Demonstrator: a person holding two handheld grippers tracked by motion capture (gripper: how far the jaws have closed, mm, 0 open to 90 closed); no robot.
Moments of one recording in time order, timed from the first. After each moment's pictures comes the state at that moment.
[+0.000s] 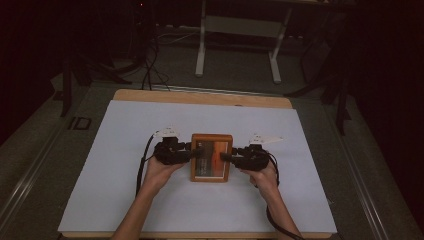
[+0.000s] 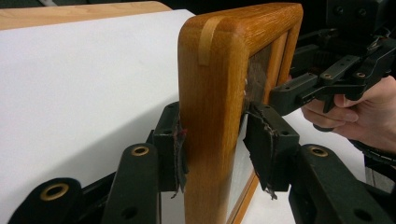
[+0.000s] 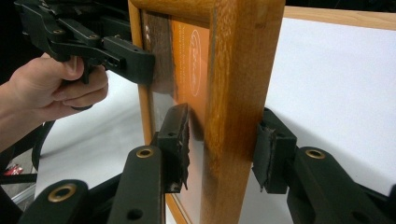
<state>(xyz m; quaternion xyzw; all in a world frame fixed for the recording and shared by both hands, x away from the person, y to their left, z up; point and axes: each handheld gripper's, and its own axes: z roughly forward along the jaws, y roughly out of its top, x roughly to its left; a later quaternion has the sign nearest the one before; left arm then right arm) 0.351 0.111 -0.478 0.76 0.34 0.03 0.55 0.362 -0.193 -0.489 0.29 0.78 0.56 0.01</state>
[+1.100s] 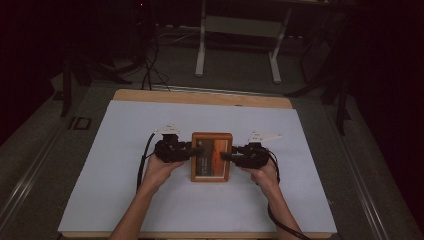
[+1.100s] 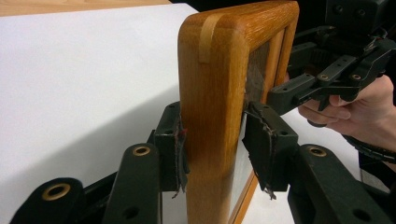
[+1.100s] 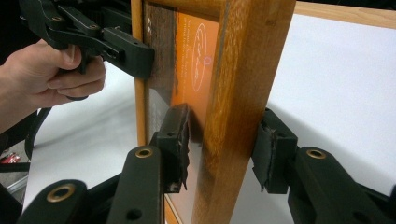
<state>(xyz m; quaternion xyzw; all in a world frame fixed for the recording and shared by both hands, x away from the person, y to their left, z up) 0.358 0.112 -0.479 0.76 0.35 0.01 0.54 0.370 -0.193 -0.489 0.28 0.79 0.54 0.01</state>
